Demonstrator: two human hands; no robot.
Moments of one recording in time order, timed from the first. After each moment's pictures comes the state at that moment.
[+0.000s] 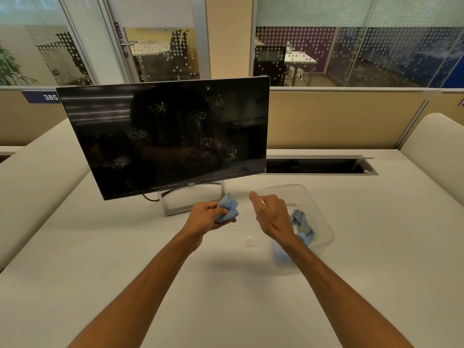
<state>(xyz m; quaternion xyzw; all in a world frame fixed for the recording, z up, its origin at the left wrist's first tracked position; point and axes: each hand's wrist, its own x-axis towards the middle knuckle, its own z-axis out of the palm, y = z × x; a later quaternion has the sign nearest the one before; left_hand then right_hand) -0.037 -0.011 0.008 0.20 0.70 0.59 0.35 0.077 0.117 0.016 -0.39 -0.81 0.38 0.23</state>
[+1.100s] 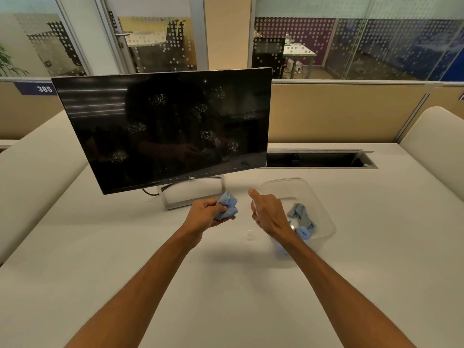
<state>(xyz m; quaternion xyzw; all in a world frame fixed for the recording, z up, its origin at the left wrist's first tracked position) -0.037 -0.018 0.007 0.20 0.71 0.58 0.35 0.076 0.104 0.014 -0.38 -0.75 0.51 0.19</state>
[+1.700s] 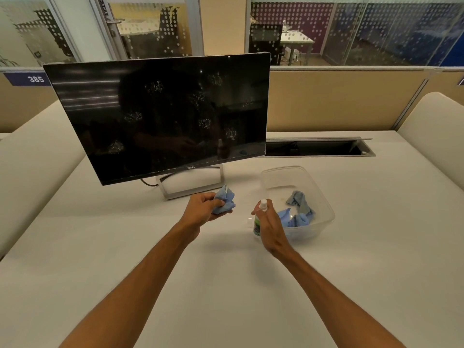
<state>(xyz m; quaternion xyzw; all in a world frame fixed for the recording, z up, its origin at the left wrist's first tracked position) -0.031 -0.031 0.002 0.20 0.70 0.58 0.36 0.116 0.060 -0.016 -0.39 -0.67 0.59 0.23</state>
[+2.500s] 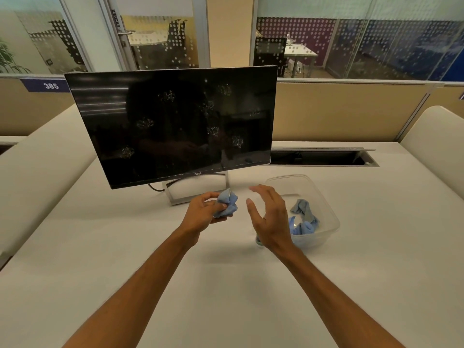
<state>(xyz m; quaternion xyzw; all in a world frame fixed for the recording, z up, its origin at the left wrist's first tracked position) -0.036 -0.044 0.014 0.22 0.72 0.57 0.33 0.092 0.069 -0.005 -0.26 -0.85 0.29 0.37</state>
